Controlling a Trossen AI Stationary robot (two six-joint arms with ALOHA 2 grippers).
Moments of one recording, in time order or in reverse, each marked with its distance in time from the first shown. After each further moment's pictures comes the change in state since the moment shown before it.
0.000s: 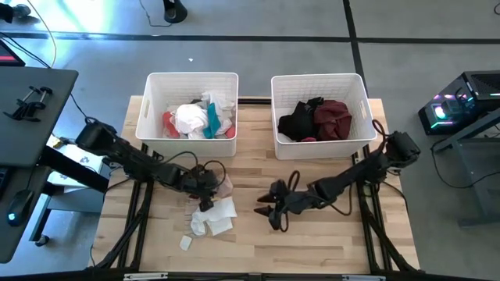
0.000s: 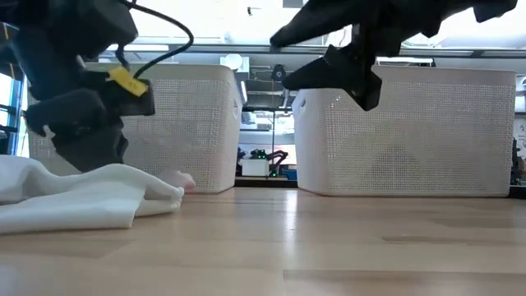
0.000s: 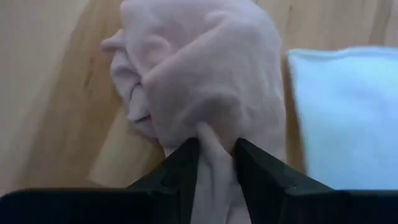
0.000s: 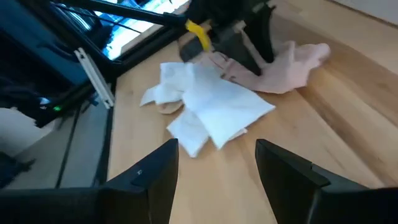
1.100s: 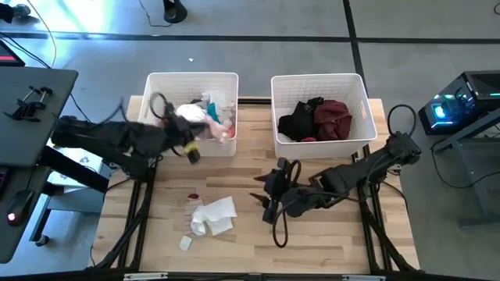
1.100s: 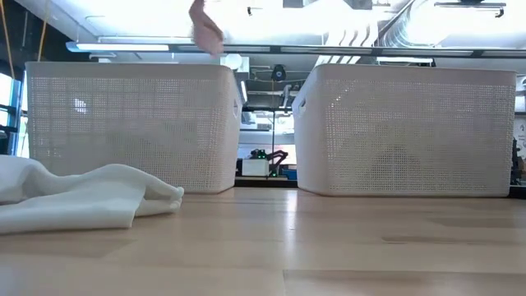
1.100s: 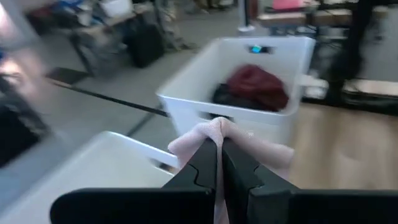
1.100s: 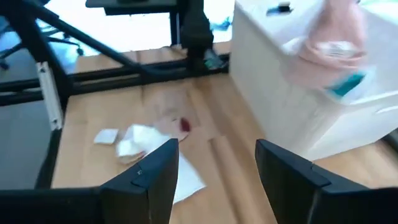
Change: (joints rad) left arm 0.087 -0.437 0.678 -0.445 -0.582 0.533; right arm 0.035 -0.003 0.734 -0.873 0.293 -0.364
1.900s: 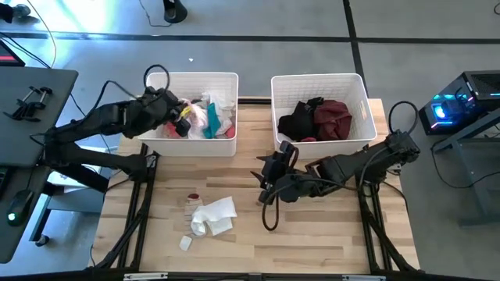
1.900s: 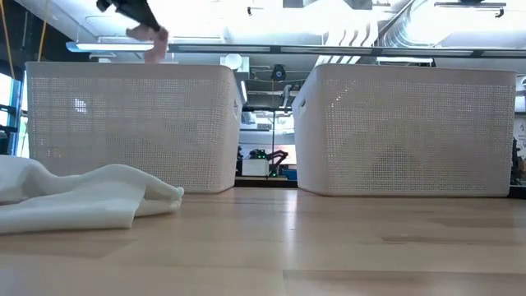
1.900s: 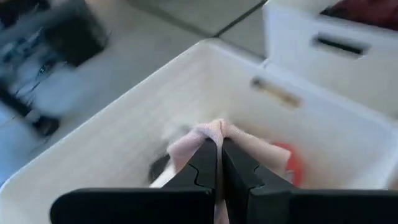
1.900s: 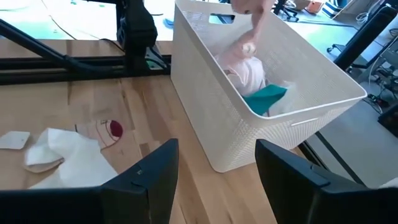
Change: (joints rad) left arm 0.455 -0.096 0.003 -0.349 0.179 -0.094; right arm -0.079 0.000 0.052 -0.109 0.126 -0.124
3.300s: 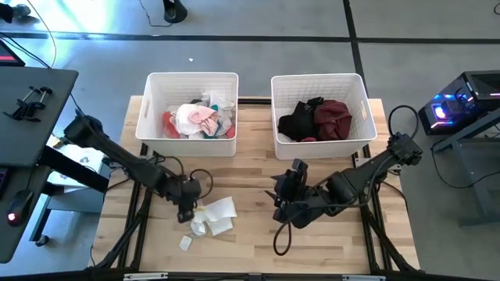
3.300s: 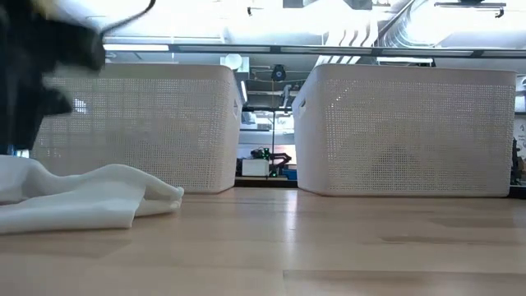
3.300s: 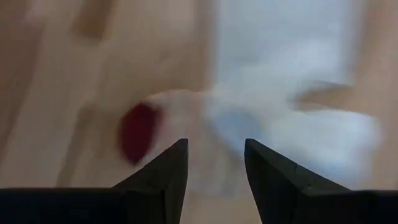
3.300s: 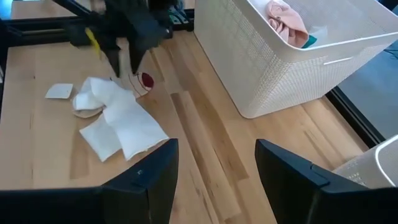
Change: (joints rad) left arm -0.724 0.304 -0.552 0.318 0.622 -0.660; right arm 0.140 -0.002 0.000 -0.257 -0.024 0.317
